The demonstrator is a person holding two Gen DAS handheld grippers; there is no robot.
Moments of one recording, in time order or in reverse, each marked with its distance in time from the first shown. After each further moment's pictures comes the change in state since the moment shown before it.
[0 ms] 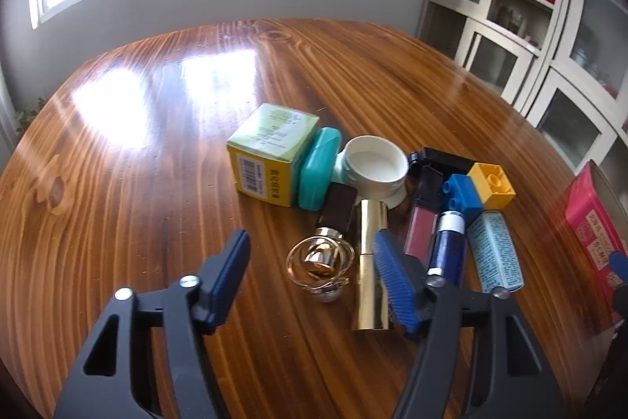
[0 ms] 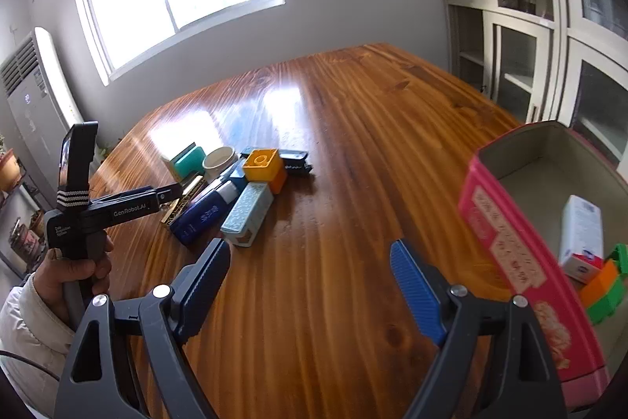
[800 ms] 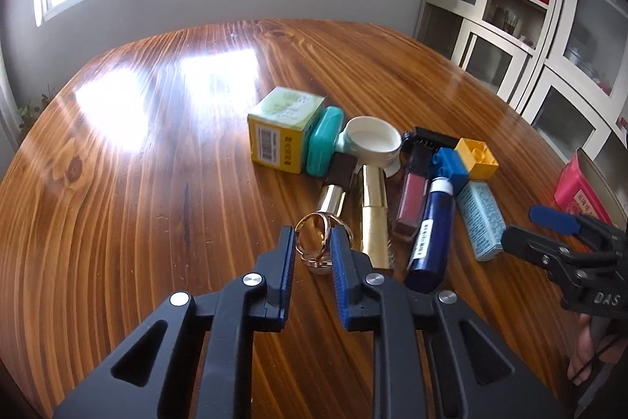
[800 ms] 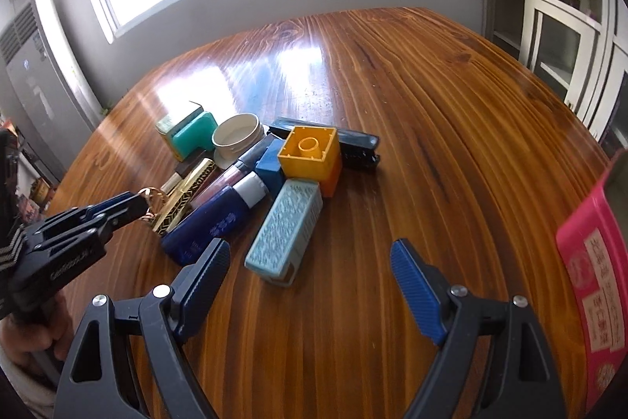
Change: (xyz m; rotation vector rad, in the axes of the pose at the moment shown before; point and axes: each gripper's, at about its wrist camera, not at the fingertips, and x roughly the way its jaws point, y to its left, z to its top) left arm -0.023 0.004 -0.021 -0.006 0.001 0.008; right arm 0.090 0.043 0.022 -0.079 0.157 0.017
